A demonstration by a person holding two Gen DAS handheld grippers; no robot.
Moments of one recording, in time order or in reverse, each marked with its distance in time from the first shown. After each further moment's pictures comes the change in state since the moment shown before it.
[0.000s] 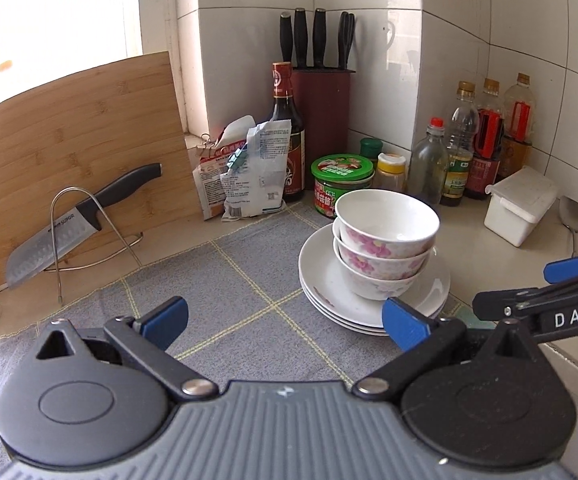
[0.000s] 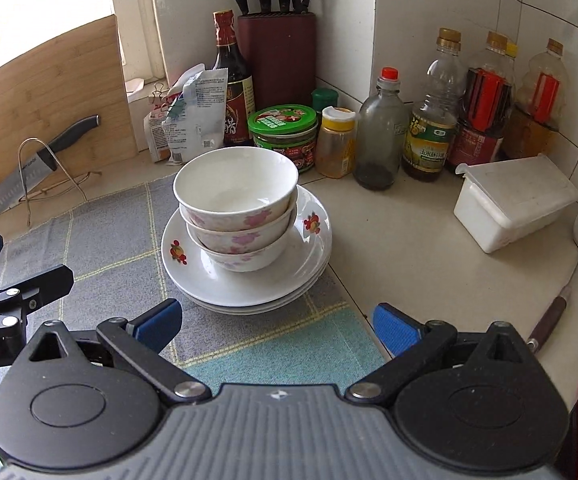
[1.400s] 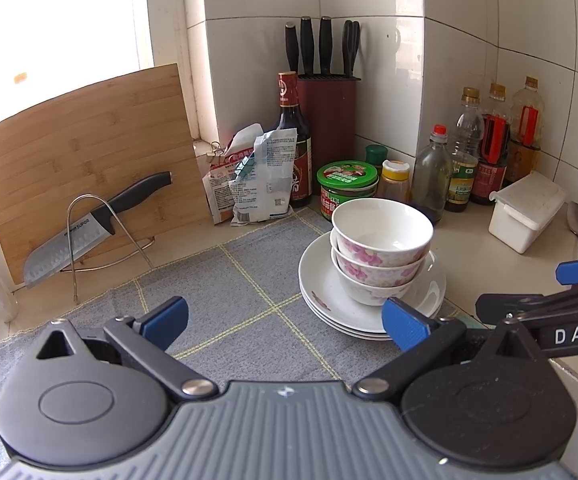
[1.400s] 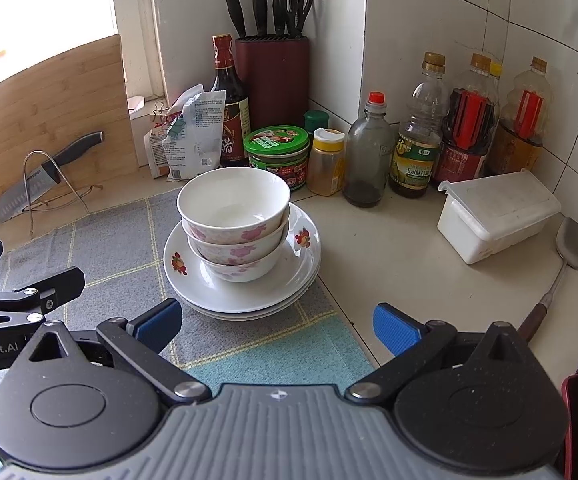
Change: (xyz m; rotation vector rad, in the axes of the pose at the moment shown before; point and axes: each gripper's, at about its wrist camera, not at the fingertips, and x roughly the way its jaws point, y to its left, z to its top) left arm -0.019 -0.013 0.007 0.002 -0.004 0.038; right arm -0.024 0.000 0.000 -0.015 -0.049 -0.019
